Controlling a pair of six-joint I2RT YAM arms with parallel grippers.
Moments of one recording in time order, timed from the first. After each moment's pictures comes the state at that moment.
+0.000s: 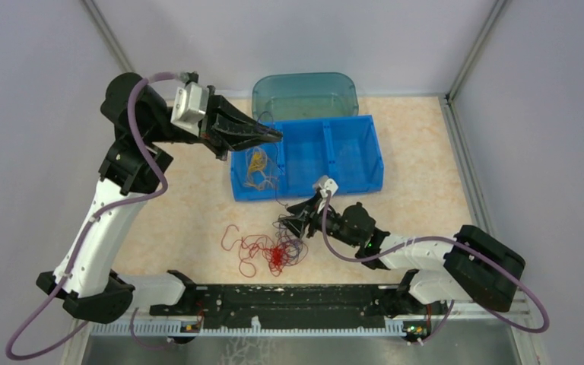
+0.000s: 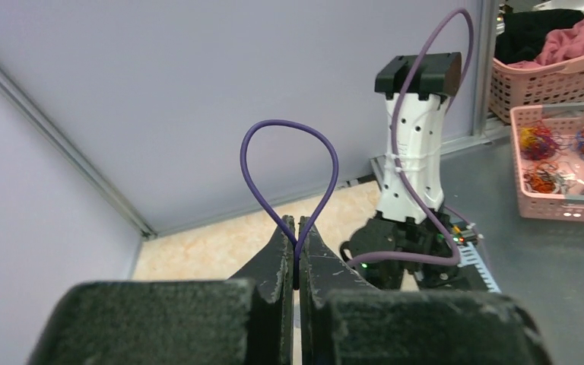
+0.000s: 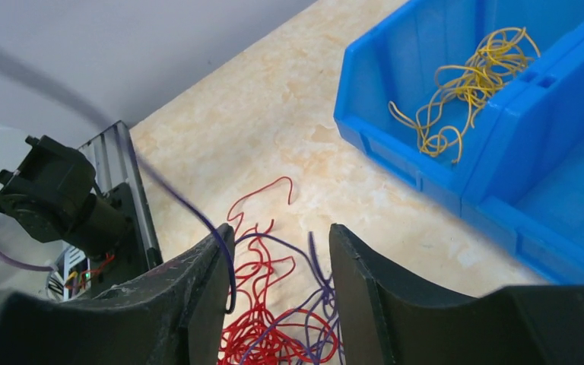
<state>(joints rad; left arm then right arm) -0.58 1.25 1.72 -0.19 1.10 0.03 0.97 1.25 0.35 0.92 -0.11 0.35</state>
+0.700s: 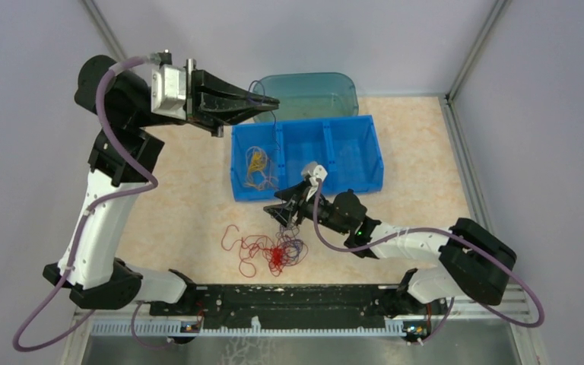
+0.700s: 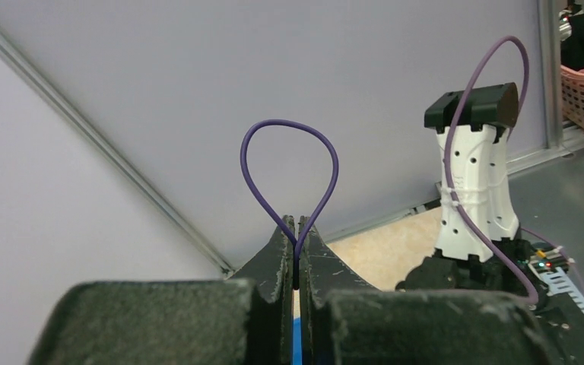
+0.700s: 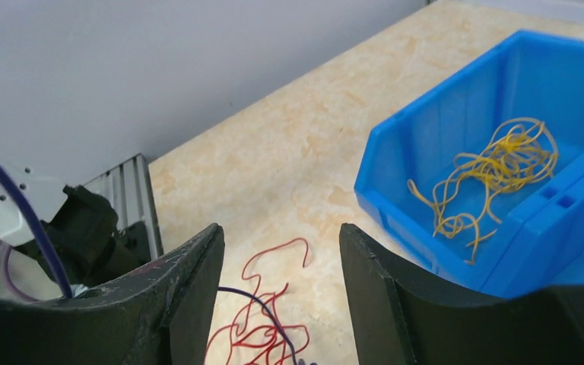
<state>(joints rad) -0.58 1.35 1.96 -0.16 1.05 0.10 0.97 1.30 0.52 0.89 -0.13 0.31</state>
